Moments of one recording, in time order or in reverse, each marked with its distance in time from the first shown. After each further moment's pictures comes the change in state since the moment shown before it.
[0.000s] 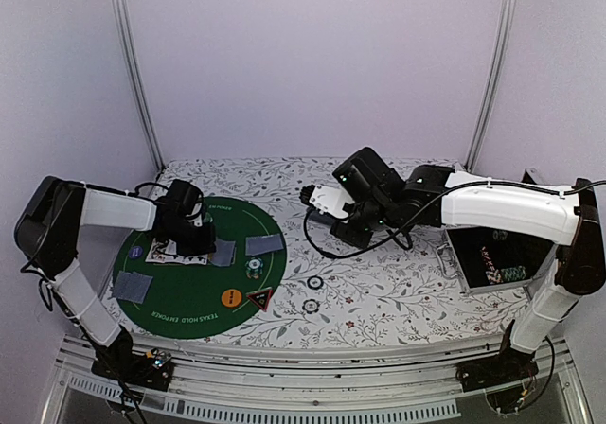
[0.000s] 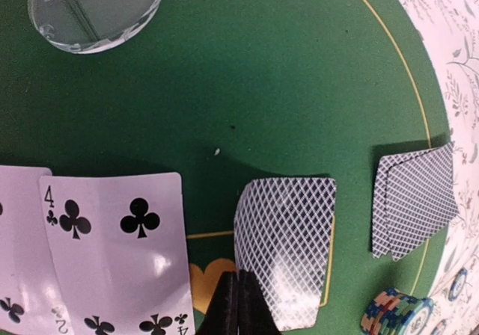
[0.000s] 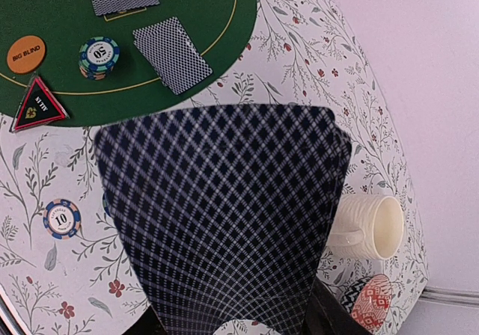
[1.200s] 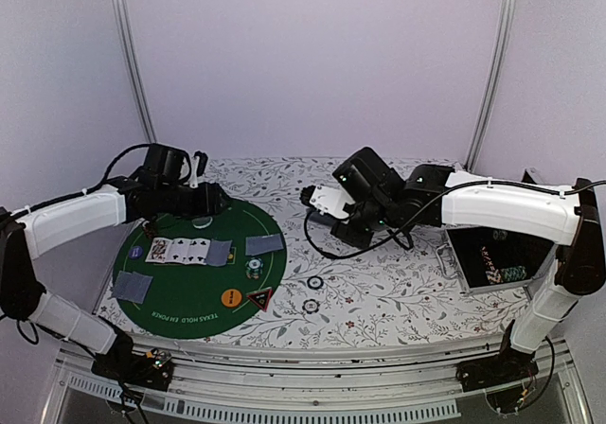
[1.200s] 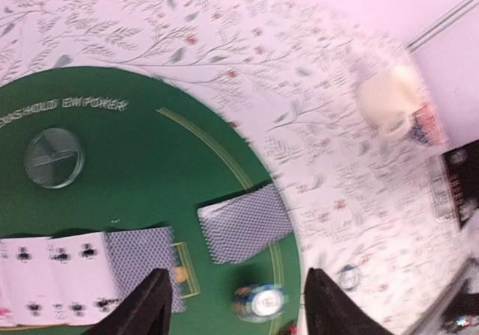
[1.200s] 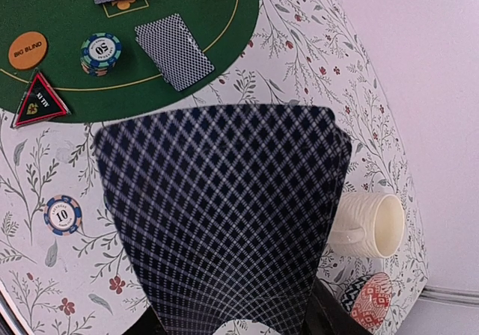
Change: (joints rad) left arm -0.056 -0.288 0.081 -0.059 0.025 0.035; right arm 0.001 0.000 0.003 -0.015 -0.001 0.000
